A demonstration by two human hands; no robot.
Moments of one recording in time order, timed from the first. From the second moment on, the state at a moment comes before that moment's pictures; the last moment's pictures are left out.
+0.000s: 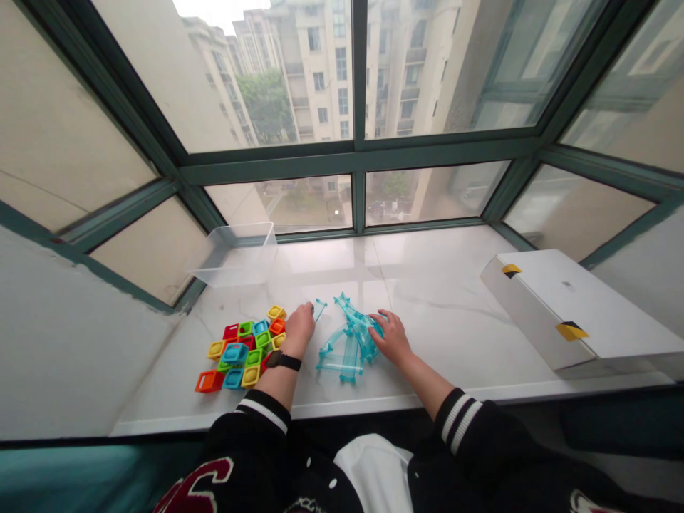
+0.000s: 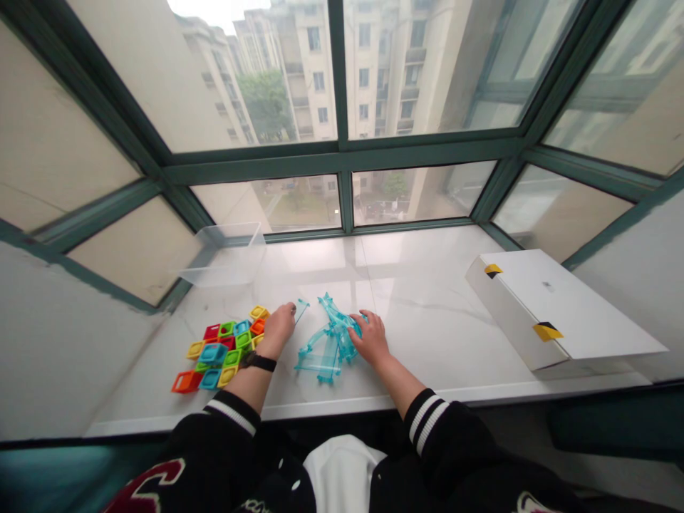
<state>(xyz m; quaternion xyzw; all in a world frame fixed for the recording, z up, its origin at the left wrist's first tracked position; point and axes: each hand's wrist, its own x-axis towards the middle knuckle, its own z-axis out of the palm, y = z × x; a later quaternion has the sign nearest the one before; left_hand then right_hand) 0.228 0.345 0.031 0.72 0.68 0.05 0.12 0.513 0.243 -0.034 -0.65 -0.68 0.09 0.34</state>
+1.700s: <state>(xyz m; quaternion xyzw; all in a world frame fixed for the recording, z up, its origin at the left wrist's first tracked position) 0.239 0.302 -0.008 0.77 0.55 0.26 0.19 0.514 0.210 -0.017 -0.56 -0.73 0.13 0.36</state>
